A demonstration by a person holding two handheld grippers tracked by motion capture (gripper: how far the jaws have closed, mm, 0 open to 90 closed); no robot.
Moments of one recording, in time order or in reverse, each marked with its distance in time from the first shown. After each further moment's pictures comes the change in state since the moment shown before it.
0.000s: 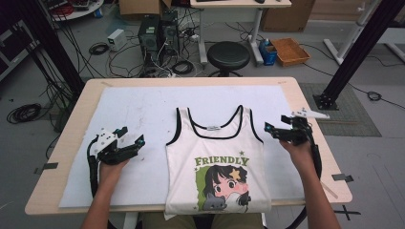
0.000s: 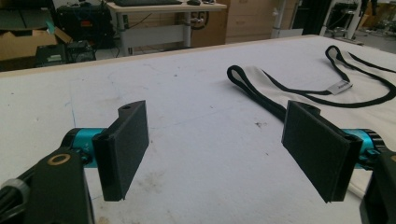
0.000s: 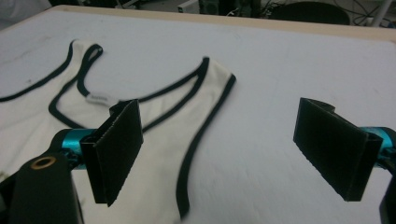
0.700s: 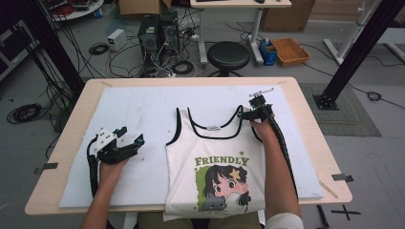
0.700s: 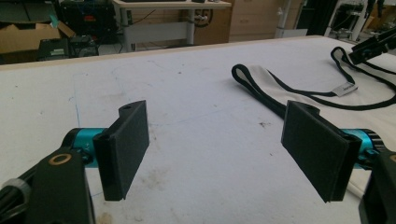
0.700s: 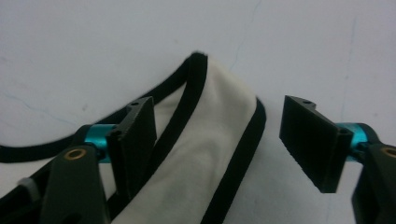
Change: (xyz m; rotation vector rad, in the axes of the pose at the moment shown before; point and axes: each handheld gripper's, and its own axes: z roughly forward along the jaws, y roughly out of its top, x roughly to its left) left arm 0.001 0.000 0.001 0.011 0.014 -0.013; right arm 0.008 0.029 0.145 0.355 -0.136 -0.063
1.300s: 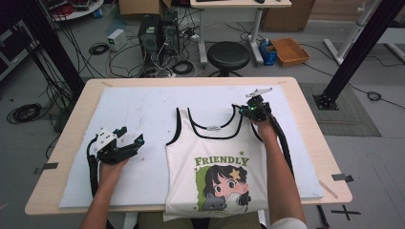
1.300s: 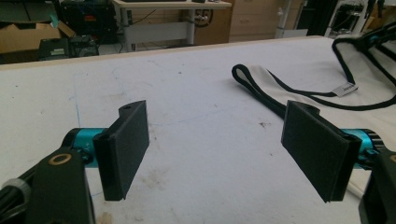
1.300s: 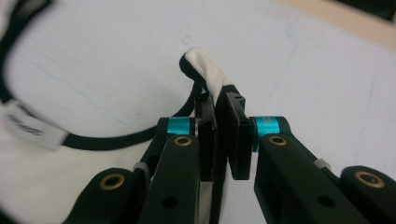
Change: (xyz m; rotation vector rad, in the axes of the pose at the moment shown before) left arm 0.000 0.000 0.000 -0.003 0.000 -0.006; right arm 0.014 0.006 -0.026 -0.141 0.079 -0.173
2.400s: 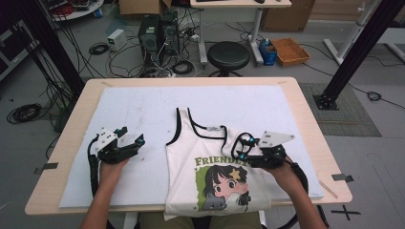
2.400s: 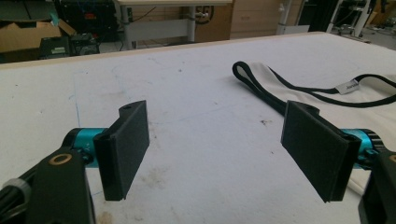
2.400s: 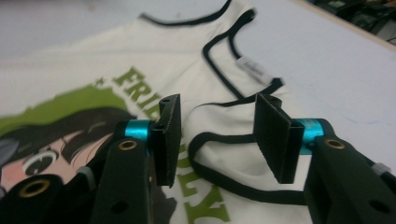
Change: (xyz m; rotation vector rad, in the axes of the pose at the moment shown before) left arm -0.001 0.000 0.001 0.013 0.007 0.005; right arm 0.089 -0.084 -0.112 -0.179 0.288 -0.271
